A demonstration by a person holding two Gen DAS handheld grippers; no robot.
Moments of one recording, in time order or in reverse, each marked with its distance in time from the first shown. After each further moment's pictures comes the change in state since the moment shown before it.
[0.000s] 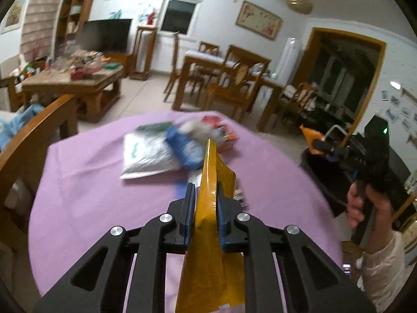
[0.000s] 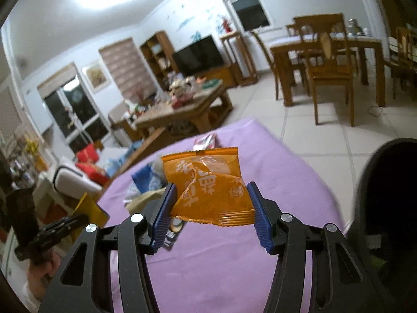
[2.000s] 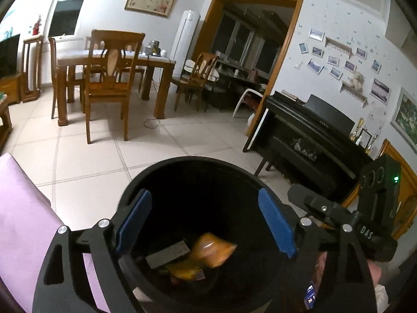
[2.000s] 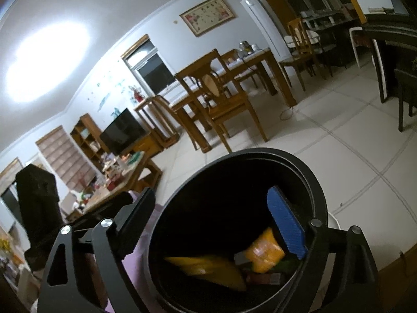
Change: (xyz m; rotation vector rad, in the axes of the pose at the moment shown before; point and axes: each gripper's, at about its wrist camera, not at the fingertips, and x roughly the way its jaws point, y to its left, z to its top) left arm 0.203 -0.311 0.033 0.275 0.089 -0.449; right arm -0.176 -0.224 -0.044 0.348 -0.295 -0.301
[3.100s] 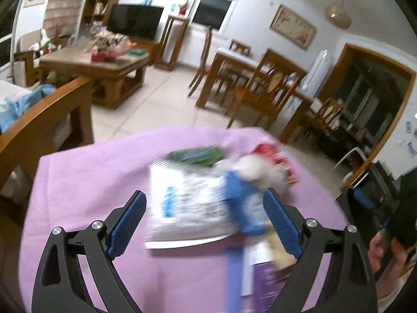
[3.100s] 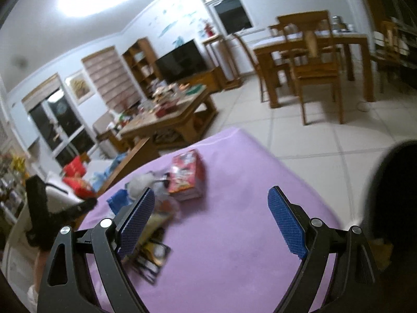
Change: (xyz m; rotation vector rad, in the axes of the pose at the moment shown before) left arm -0.262 0.297 -0.094 -0.451 -0.055 0.557; right arm 0.177 0.306 -0.085 -0.330 0.329 0.244
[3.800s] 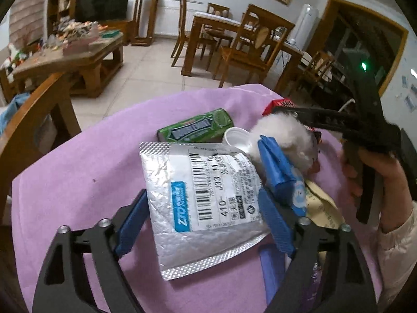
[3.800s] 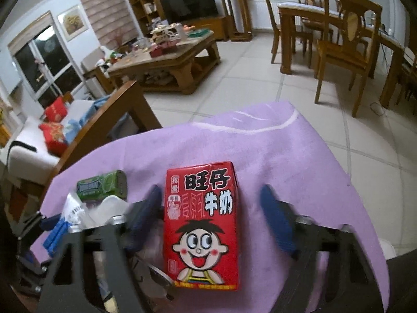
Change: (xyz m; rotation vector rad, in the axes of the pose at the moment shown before) left arm 0.054 0.006 -0.007 0.190 0.174 -0.045; right arm 0.222 0.071 0.044 -0.187 0.313 -0.125
